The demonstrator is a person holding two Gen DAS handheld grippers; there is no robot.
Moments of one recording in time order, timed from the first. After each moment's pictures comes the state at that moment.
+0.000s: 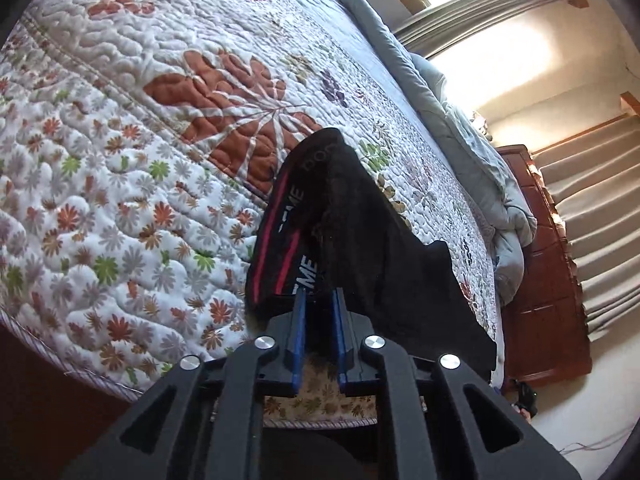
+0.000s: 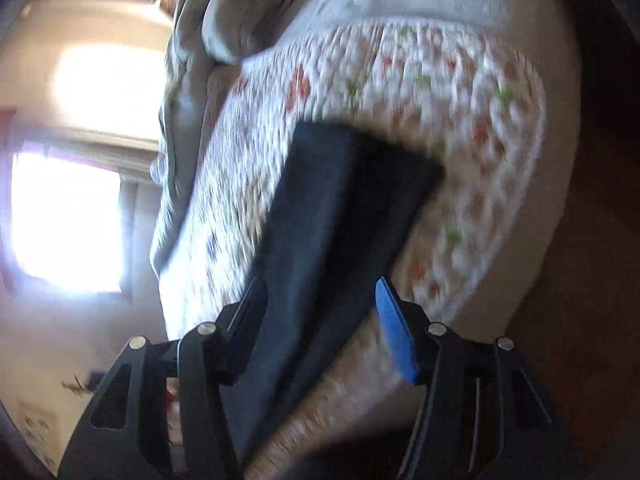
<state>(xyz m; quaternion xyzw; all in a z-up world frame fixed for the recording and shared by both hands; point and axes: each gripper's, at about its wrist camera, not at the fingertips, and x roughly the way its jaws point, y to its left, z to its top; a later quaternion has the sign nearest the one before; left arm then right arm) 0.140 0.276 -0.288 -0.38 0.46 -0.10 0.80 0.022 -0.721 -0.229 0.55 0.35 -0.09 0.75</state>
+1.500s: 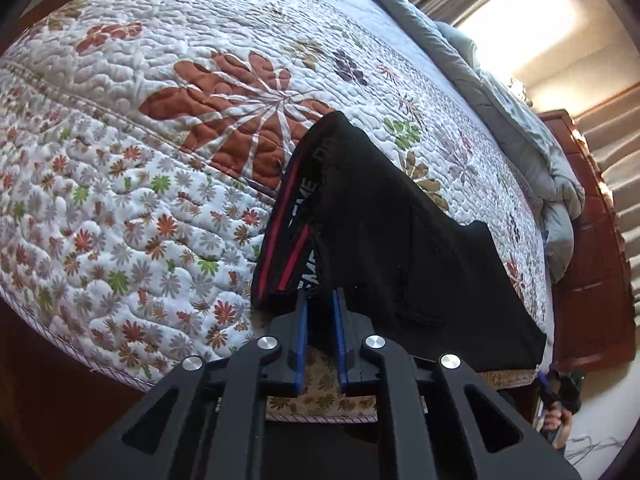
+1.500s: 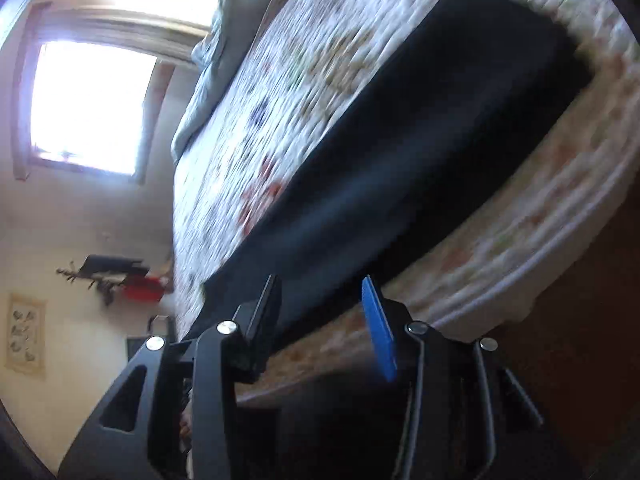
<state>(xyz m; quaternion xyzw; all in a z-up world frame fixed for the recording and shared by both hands) 0.169 0.246 -0.278 -0.30 0.52 -0.04 0.80 0.044 -0.592 -0.227 0.47 0.47 0.08 0.74</state>
